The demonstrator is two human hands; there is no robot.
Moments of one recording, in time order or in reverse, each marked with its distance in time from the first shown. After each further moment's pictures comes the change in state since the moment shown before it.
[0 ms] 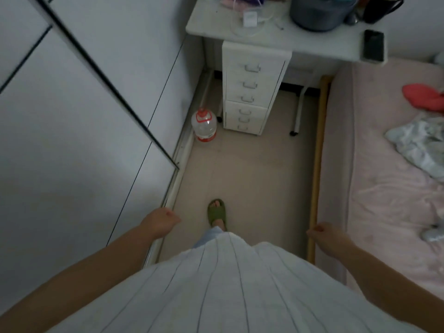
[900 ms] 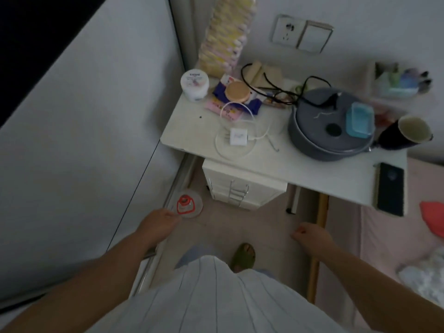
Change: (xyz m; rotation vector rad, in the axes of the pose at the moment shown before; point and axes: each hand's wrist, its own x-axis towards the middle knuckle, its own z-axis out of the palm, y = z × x) left_hand 0.261 0.337 -0.245 -0.123 0.095 0.013; right_hand 0.268 -0.290 -0.340 -0.128 0.000 -0.132
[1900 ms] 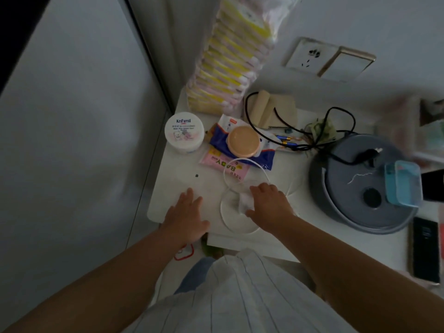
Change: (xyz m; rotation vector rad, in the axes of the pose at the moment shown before) left_hand 0.226 0.134 -0.082 0.536 -0.277 0.246; right_hand 0.186 -0.238 -0.091 -0.404 0.146 -0.294
